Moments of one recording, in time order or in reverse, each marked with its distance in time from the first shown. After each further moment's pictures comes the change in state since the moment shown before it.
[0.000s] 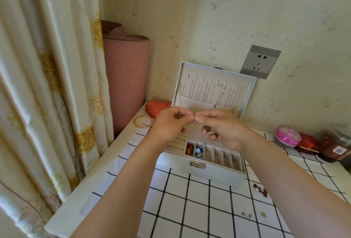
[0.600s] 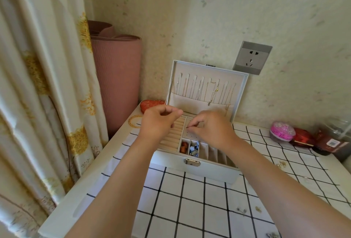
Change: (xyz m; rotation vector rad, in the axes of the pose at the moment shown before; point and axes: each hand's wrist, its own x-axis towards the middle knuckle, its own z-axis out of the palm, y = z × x) left_hand 0.002 -0.007 -0.003 0.057 0.194 -0.015; right_hand 0.008 0.028 -0.001 -0.882 0.159 -0.488
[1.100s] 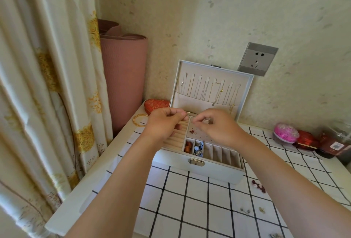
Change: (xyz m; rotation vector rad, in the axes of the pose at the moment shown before) left_hand -0.004 0.004 -0.004 -0.107 -0.121 -0.114; right_hand 0.004 -0.004 -0.013 0.098 -0.097 0.021
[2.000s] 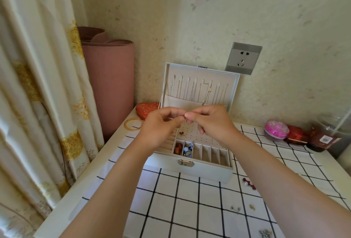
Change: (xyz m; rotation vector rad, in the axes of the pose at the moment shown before) left_hand -0.007 0.004 0.013 0.141 -0.125 0.264; right_hand -0.011 -0.006 -0.012 0.516 0.127 0.122
